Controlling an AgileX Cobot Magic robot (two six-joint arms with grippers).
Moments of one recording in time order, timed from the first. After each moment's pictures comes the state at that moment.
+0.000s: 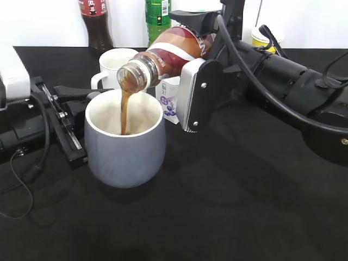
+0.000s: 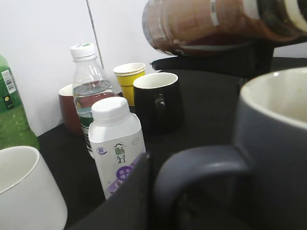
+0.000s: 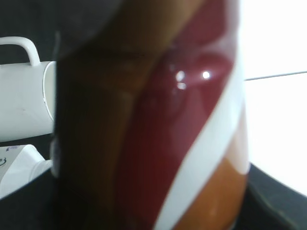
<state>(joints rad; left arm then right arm) -0.34 1.53 -0.40 0.72 -1.09 -0.18 0.66 1.64 -0.71 -0.17 -0.90 -1.31</state>
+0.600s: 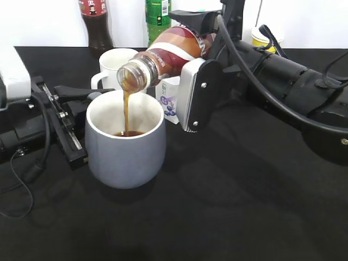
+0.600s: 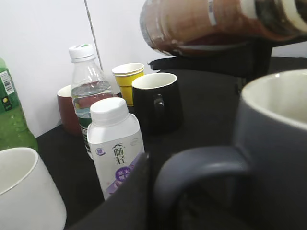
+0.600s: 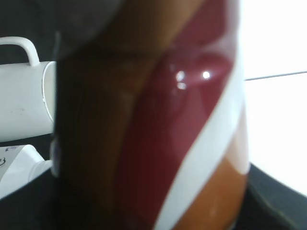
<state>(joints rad) -0.34 1.53 -0.40 0.72 -1.09 -0.18 0.66 1.64 -0.71 -0.17 -0.91 -1.31</state>
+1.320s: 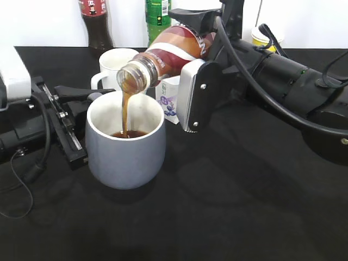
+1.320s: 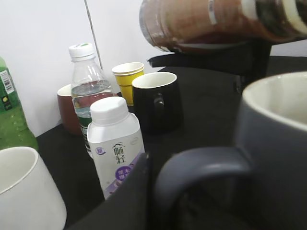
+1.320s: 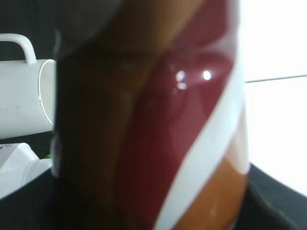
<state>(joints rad) -0.34 1.53 -0.40 0.72 -1.09 -0.18 0.66 1.64 -0.71 -0.17 -0.91 -1.33</state>
